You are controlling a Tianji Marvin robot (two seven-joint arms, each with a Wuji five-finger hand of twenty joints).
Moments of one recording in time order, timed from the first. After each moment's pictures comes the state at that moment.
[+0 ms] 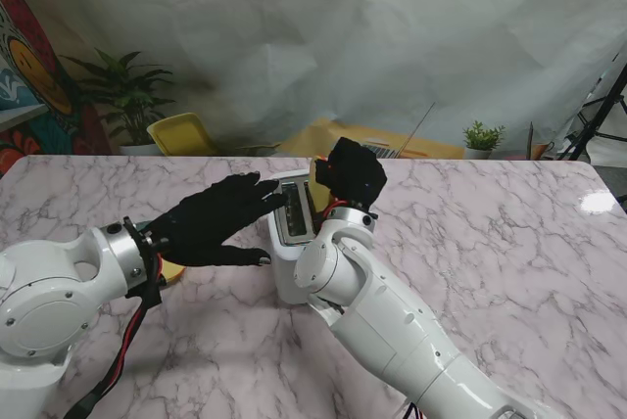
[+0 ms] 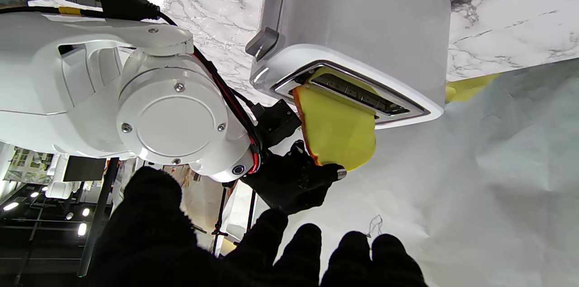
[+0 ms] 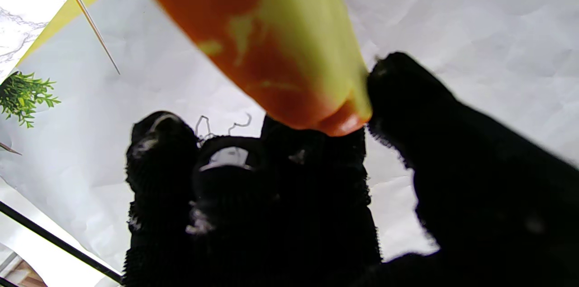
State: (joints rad) left arm 1.65 -0.98 -1.49 -2.16 0.67 -0.33 -0.62; right arm -1.12 -1.51 0.82 -1.19 -0.38 0.45 -0.97; left_hand 0.75 0.07 -0.01 -0.04 0.19 0.30 0.02 0.36 0.13 0.20 0.00 0.15 0.04 0.19 0.01 0.13 -0.02 0.05 0.03 0.17; right_hand 0.56 -0.88 1.14 -0.27 0.99 0.00 1.28 0.14 1.30 0.07 1.04 0.51 1.31 0.05 1.32 0.72 0.89 0.26 1.44 0.44
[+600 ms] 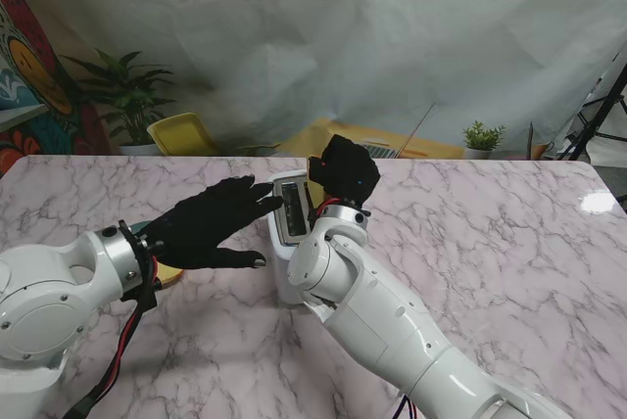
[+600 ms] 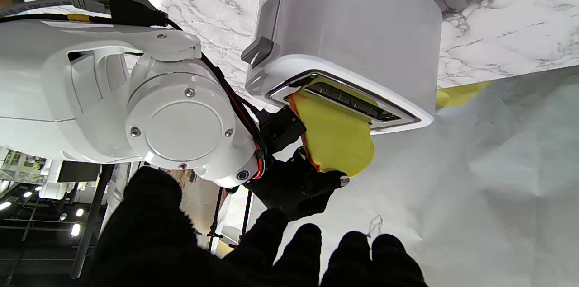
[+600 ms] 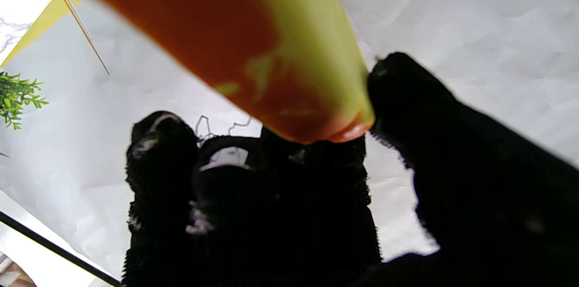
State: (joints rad) left arm 1.67 -0.98 -1.51 -2.16 0.67 -0.34 -0.62; right arm -1.08 -1.53 0.79 -1.13 -0.36 0.43 -1.00; left_hand 0.75 0.07 -0.01 -0.04 0.19 0.30 0.02 0.36 0.13 0.20 0.00 0.15 0.04 0.19 0.01 0.13 -0.02 0.05 0.03 0.17; right_hand 0.56 -0.88 1.14 -0.27 0.99 0.00 1.28 0.14 1.30 0.07 1.04 0.51 1.31 0.05 1.32 0.72 0.89 0.26 1.44 0.44
